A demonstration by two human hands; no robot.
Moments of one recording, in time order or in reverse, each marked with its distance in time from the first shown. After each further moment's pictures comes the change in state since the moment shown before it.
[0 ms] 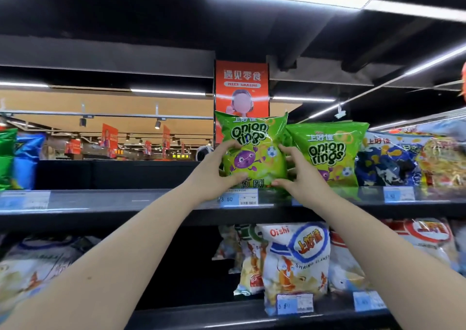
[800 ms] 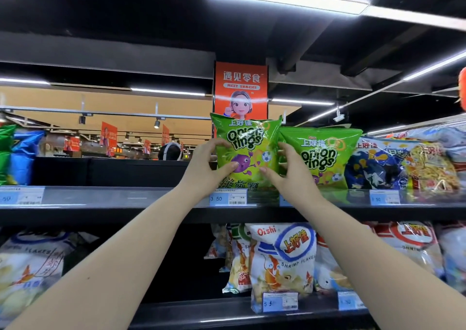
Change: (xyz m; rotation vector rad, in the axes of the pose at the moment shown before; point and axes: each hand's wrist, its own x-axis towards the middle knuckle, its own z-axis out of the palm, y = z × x) left_hand 0.006 0.003 0.014 -0.103 0.211 -0.011; right_hand -0.001 -0.006 -0.002 0.053 0.130 -0.037
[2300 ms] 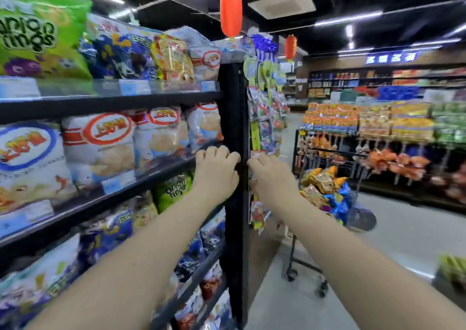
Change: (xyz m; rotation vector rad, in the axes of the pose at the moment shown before) left_hand -0.210 0.220 0.371 0.275 -0.359 0.590; right_hand -0.330 0.090 -0.282 -1.408 -0.160 0.394
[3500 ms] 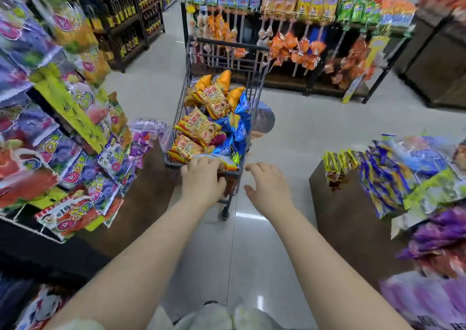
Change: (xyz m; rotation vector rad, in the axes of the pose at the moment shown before) left_hand 0.179 0.427 0.489 -0.566 -0.712 0.024; right_hand -0.136 0.486 0.357 0.102 -0.549 0.668
